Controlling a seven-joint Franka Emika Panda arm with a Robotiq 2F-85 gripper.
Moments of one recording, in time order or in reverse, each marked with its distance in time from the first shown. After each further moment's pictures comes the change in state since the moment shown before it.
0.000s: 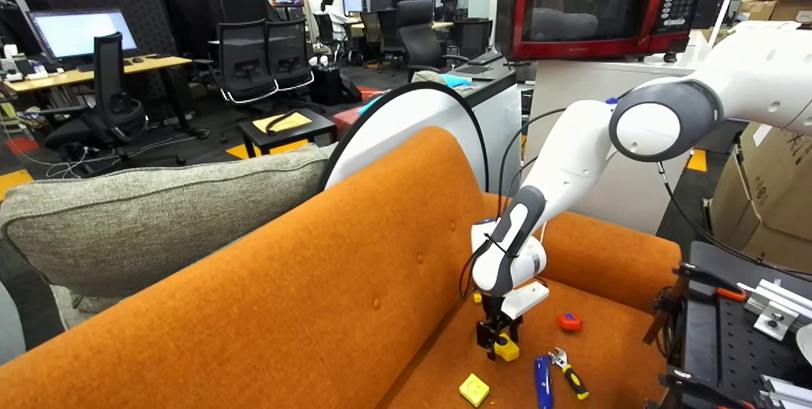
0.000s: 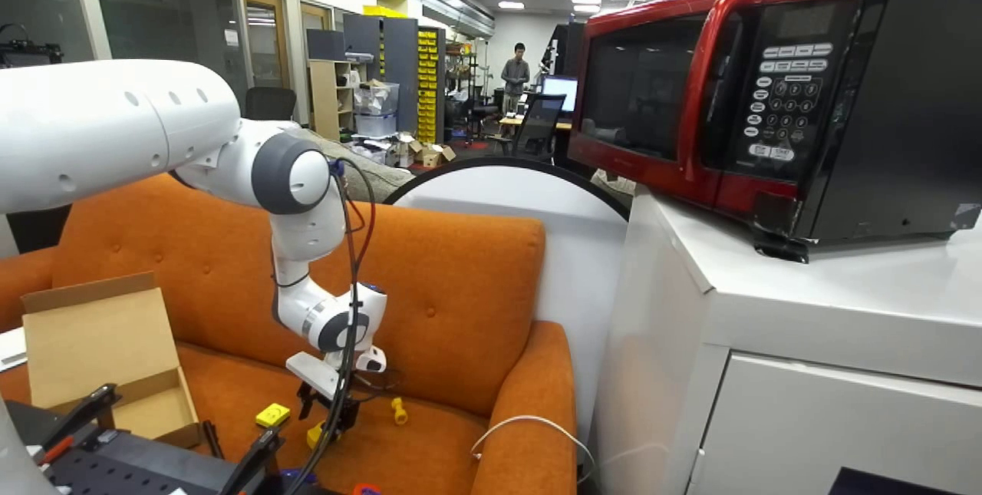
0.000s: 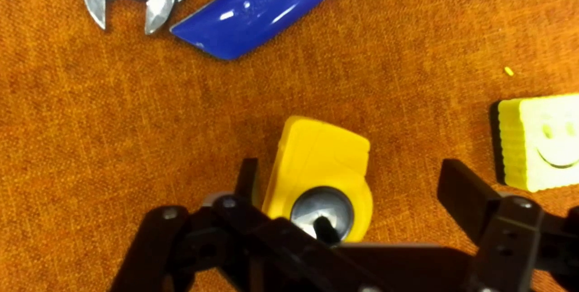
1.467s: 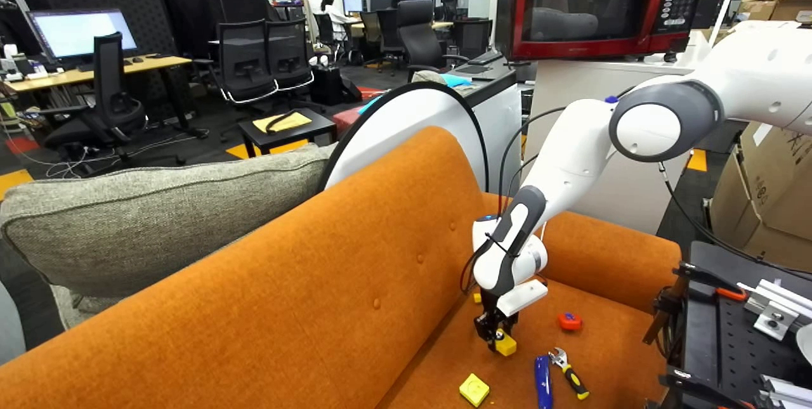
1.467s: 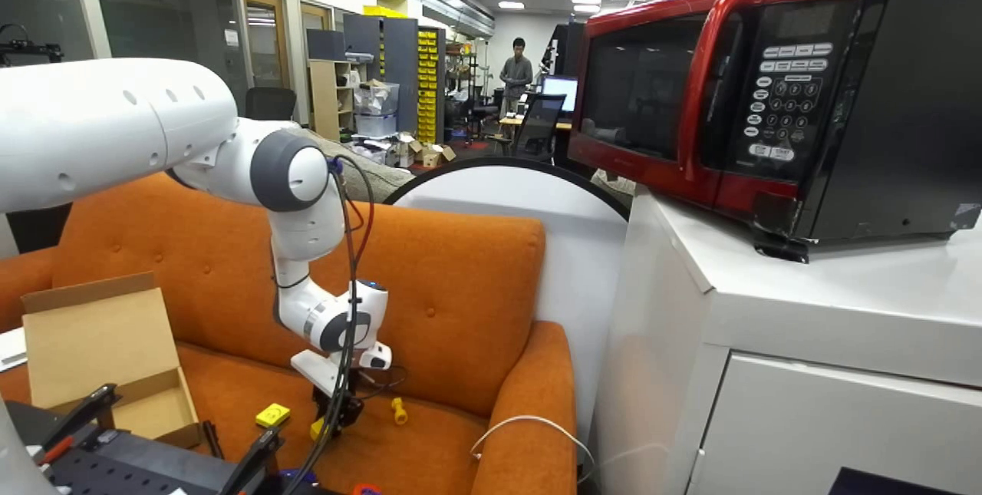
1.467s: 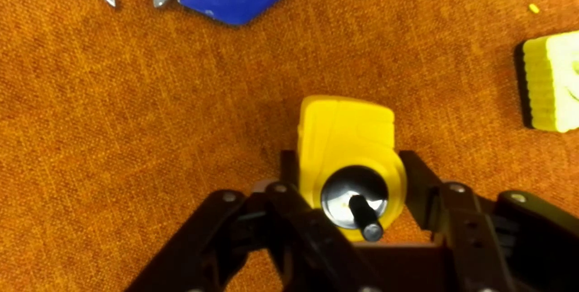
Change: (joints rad) arm 0.011 -0.008 -0.022 -0.007 0.001 0.069 0.097
